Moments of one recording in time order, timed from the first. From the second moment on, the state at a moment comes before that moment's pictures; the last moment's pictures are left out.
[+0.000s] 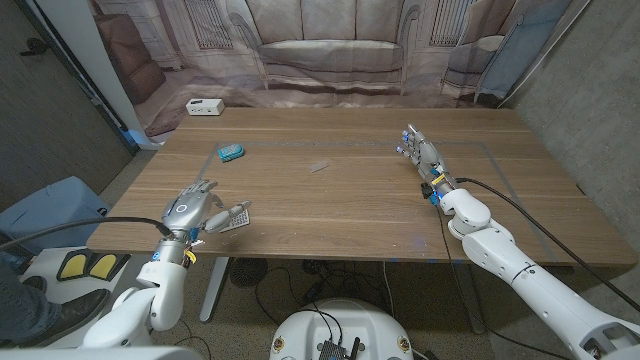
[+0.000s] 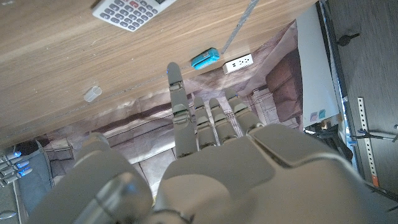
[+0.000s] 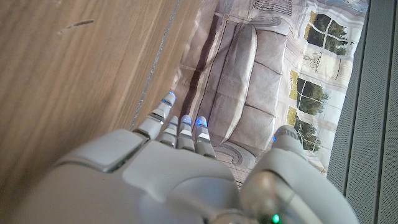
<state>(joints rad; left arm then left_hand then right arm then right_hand) 1.71 0.87 0.09 -2.18 0.76 0.53 0.48 0.19 -0.04 0.14 0.00 0.23 0.96 0.09 0.26 0.18 0.38 -0.02 0.20 0.20 0.25 0.01 0.18 0.18 0.26 0.07 0.18 0.18 -0.96 -0.55 -0.39 -1.49 0.56 0.29 -0.06 0.24 0.01 0.20 -0.11 0.19 0.14 0.09 0.19 0.18 0.11 0.13 0.20 0.19 0.01 0.09 0.21 0.21 0.29 0.00 0.20 0.17</state>
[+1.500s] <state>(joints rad) 1.60 0.98 0.25 -2.16 0.65 0.65 0.48 0.16 -0.05 0.12 0.02 0.25 1.04 0.09 0.24 0.18 0.37 -0.03 0.21 0.20 0.22 0.00 0.19 0.18 0.24 0.10 0.19 0.18 -0.95 -0.55 -0.39 -1.47 0.57 0.29 -0.06 0.24 0.02 0.19 -0.11 0.19 0.14 0.09 0.19 0.18 0.11 0.13 0.20 0.19 0.01 0.09 0.21 0.21 0.29 0.00 0.20 0.17</state>
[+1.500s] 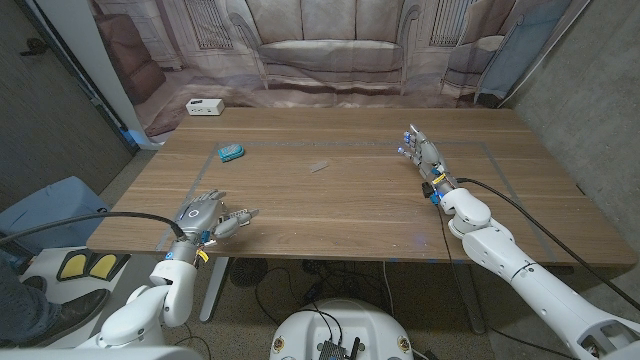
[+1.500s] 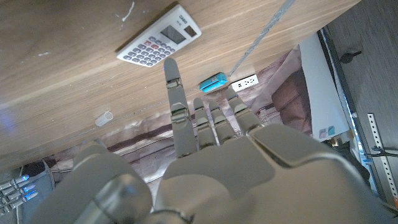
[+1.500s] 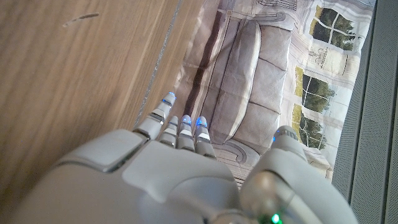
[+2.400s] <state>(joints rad) 1.56 1.01 0.31 -2.17 0.61 0.69 0.52 0.17 -0.03 0.12 0.01 0.25 1.04 0.07 0.23 0.18 0.37 -0.03 0.21 0.20 0.23 0.00 0.19 0.18 0.24 0.10 0.19 0.18 -0.95 -0.56 -0.38 -1.47 0.58 0.30 -0.05 0.24 0.02 0.19 -0.11 0.19 0.14 0.09 0.19 0.18 0.11 0.13 0.20 0.19 0.01 0.09 0.21 0.21 0.29 0.00 0.20 0.17</state>
